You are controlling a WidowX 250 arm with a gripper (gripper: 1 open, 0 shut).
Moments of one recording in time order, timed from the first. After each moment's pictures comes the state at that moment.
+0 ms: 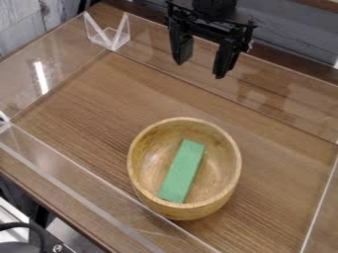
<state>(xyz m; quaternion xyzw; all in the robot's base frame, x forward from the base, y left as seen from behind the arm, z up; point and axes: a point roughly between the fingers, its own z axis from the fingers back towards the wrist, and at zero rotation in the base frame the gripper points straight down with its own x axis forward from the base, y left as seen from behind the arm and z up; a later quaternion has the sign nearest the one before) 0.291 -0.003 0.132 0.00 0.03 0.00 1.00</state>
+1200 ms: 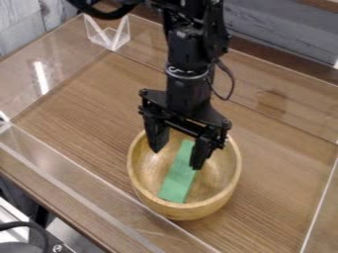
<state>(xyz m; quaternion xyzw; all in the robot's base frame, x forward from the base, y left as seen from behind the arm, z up) 0.217 -0.030 0.069 -0.01 0.05 0.00 1.00</state>
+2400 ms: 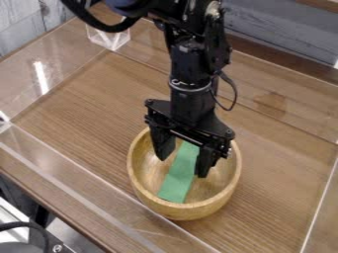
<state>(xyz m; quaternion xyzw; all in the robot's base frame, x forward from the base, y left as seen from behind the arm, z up) 0.218 -0.035 0.057 -0.02 0.04 -0.01 1.00</state>
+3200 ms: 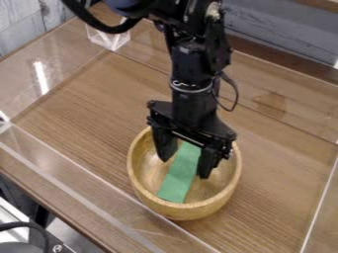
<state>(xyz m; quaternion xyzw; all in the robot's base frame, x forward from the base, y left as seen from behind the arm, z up) 0.219 -0.038 0.056 -0.03 0.04 -0.02 1.00</state>
